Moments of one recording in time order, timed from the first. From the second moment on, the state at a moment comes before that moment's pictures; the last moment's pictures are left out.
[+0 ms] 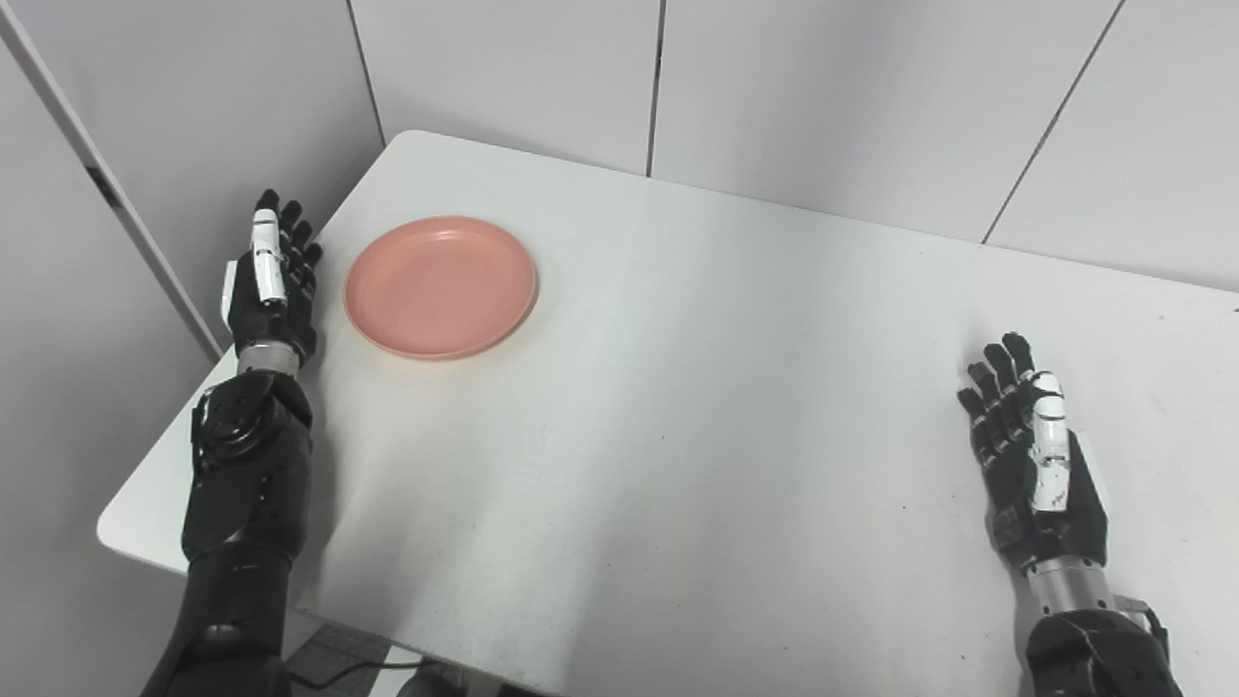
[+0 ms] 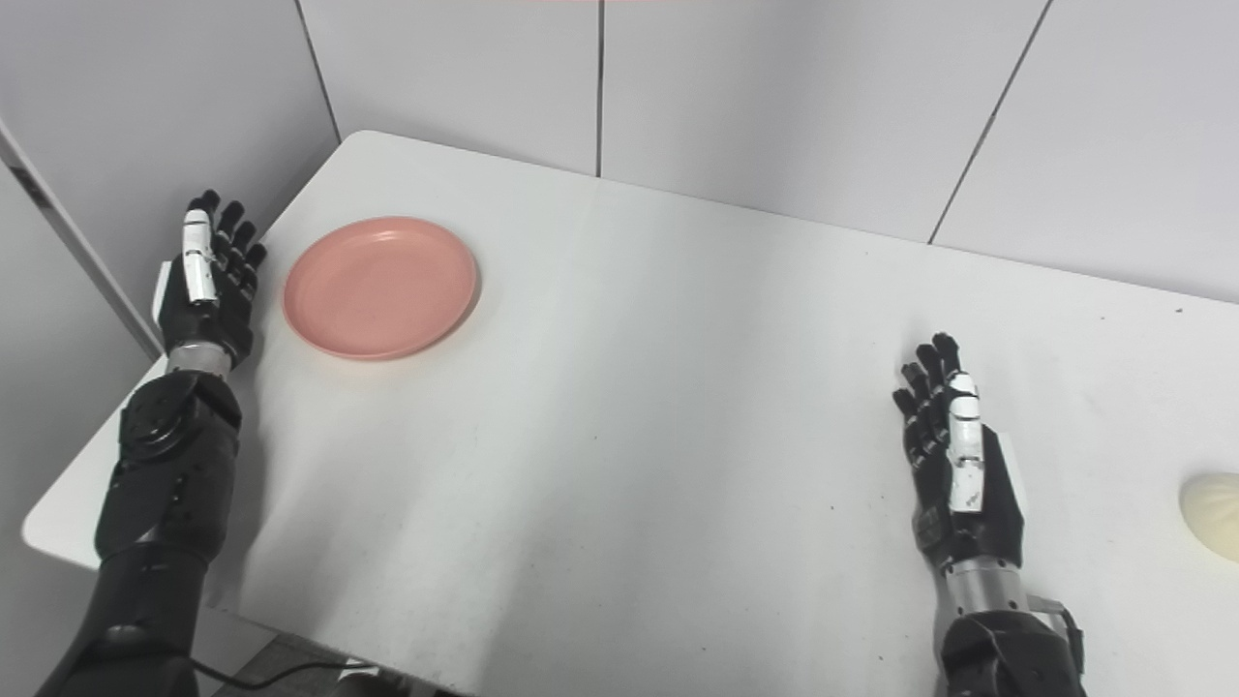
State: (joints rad) left arm -0.35 0.29 0.43 0.41 -0.36 0.00 0.03; right arm -0.18 -0.13 -0.08 0.11 0.27 0.01 0.22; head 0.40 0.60
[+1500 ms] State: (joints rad) left arm -0.36 0.16 0.08 0.31 -0.29 0.07 -0.14; right arm -0.15 -0.09 -0.05 0.06 0.18 0.02 0.14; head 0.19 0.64
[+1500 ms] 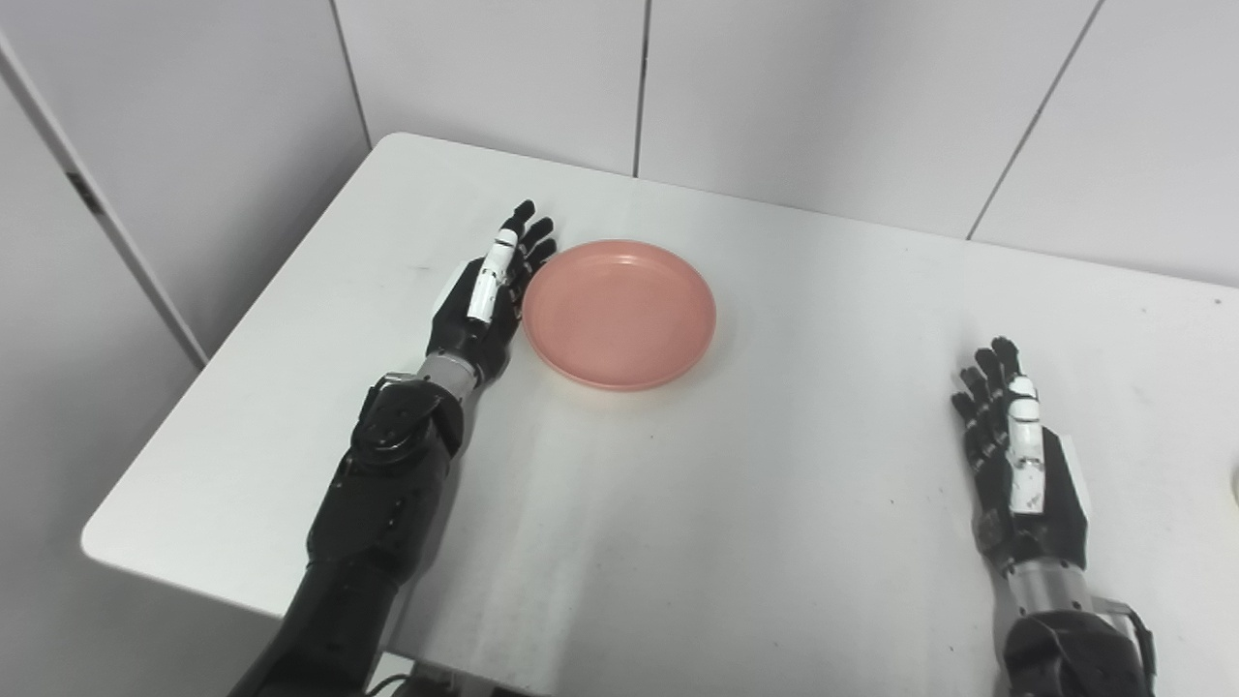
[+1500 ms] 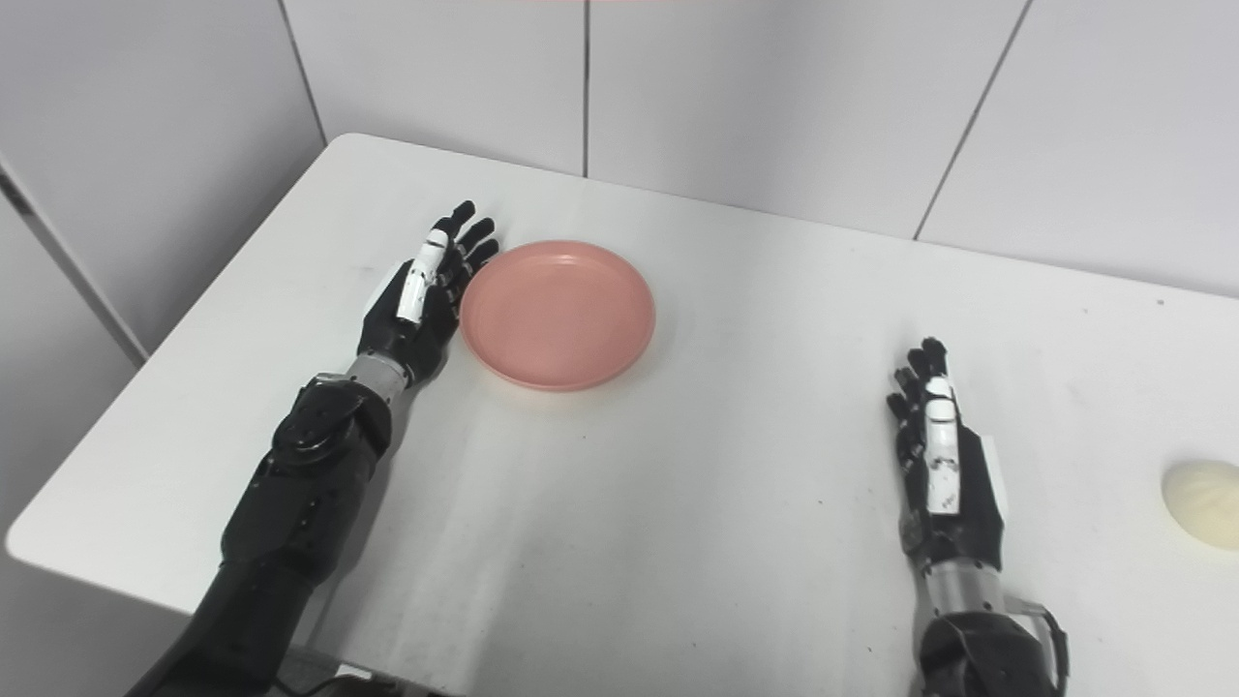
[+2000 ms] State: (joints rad) left arm -0.32 0.13 -0.04 0.18 -0.28 0.18 -0.15; right arm -0.15 -0.08 -0.04 0.07 0.17 0.02 0.12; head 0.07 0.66
